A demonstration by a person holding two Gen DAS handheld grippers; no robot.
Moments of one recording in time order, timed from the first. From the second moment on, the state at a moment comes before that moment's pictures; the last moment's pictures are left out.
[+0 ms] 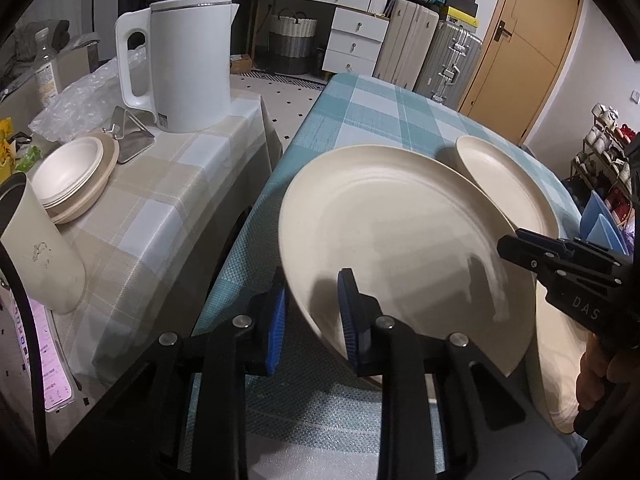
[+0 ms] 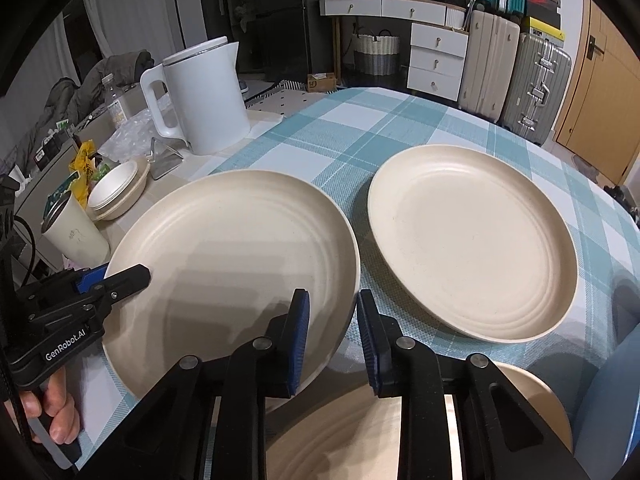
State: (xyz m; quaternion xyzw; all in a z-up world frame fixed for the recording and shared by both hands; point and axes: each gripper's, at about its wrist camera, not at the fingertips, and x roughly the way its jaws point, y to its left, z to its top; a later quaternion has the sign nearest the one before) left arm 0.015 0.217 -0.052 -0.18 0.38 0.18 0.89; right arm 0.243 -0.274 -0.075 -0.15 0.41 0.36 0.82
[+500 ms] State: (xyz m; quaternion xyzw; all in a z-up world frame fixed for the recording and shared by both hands) left arm 0.003 0.209 -0.027 -0.18 0.36 0.17 0.90; right arm 0.226 -0.285 -0.048 -0.15 0.37 0.36 0.84
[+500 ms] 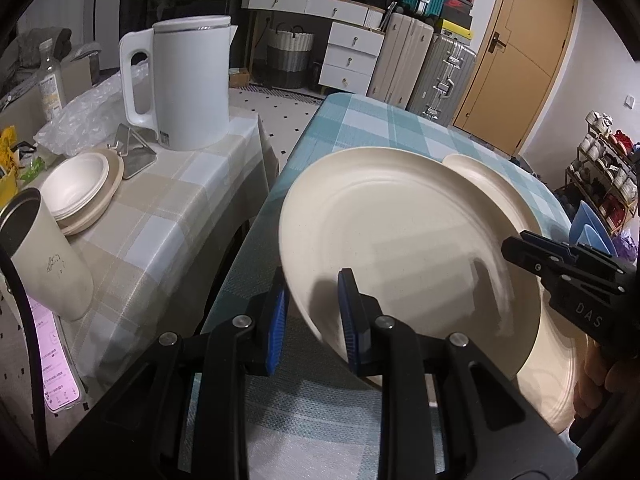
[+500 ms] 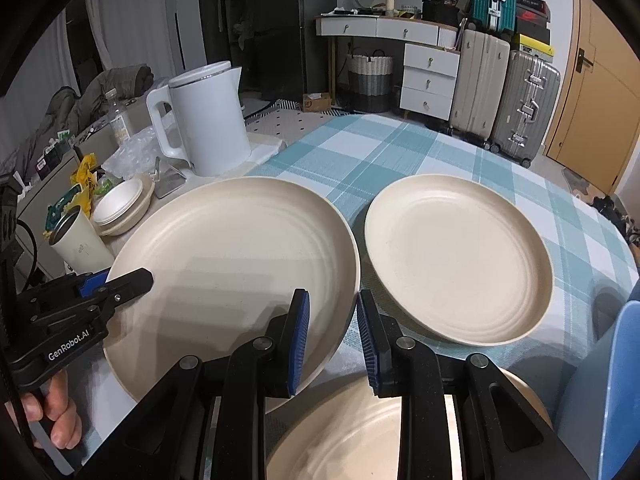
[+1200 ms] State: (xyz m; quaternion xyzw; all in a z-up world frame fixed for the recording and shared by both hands) left arm 0.003 0.138 0.012 -0.13 0.34 0.13 0.92; right arm 0.202 -0.355 -0.019 -0.11 0.34 0.32 0.88
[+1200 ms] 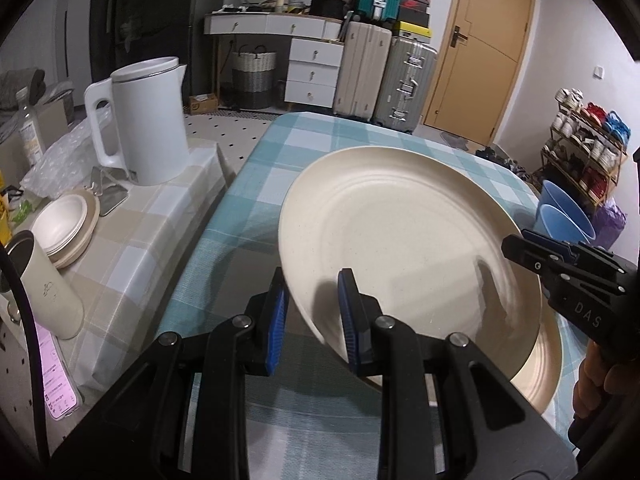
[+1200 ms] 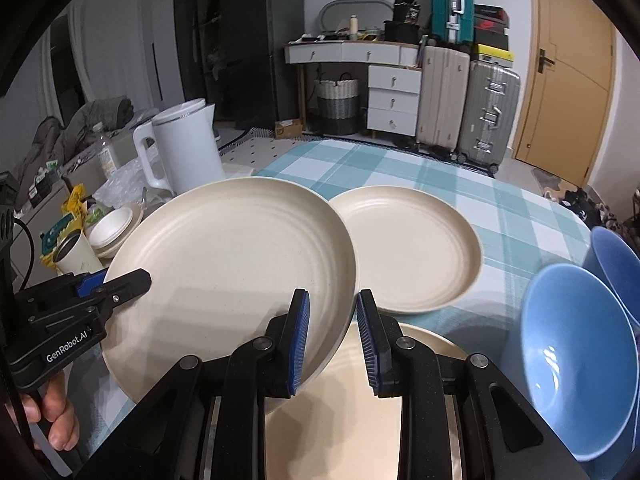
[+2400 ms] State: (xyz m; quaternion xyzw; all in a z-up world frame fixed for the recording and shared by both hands) left arm 0.004 0.057 0.021 -0.06 0.36 0.06 0.93; right arm 0.166 -0.450 -0.020 -0.06 0.35 0.25 0.90
